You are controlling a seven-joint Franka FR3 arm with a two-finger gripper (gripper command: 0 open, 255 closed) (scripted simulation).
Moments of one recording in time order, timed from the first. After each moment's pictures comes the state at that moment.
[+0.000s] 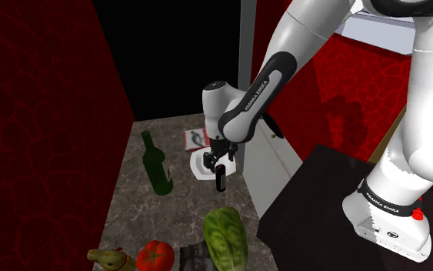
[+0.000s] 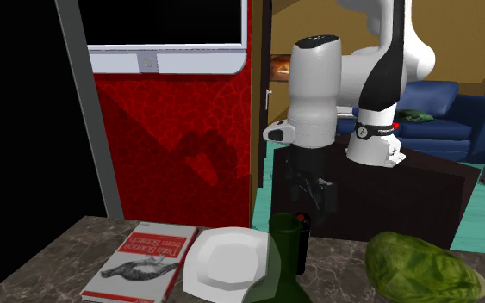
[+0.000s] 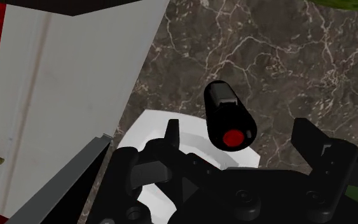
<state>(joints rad) 0.12 0.35 0.22 -2.31 -0.11 2.59 0.58</state>
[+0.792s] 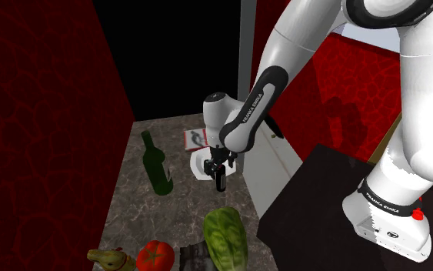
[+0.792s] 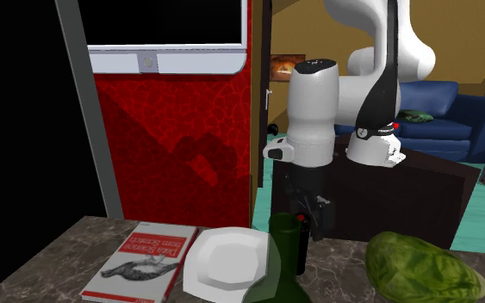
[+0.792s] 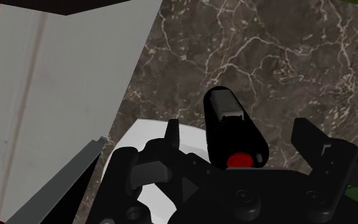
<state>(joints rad) 0.14 0.44 0.20 -2.29 -0.15 2.66 0.61</state>
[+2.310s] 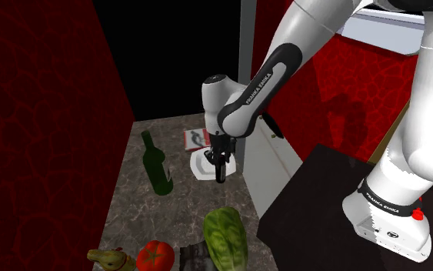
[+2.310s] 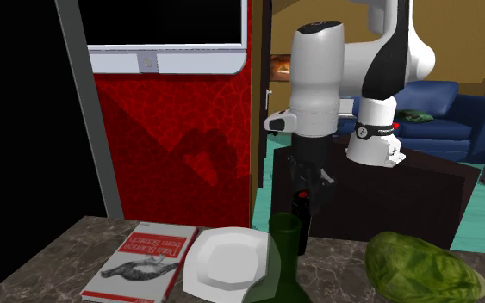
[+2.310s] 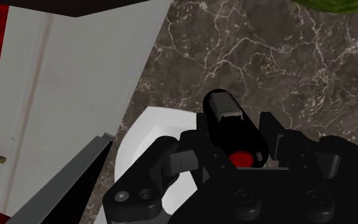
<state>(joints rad) 0.11 0.30 0.24 -2.31 -0.09 2.54 0.57</state>
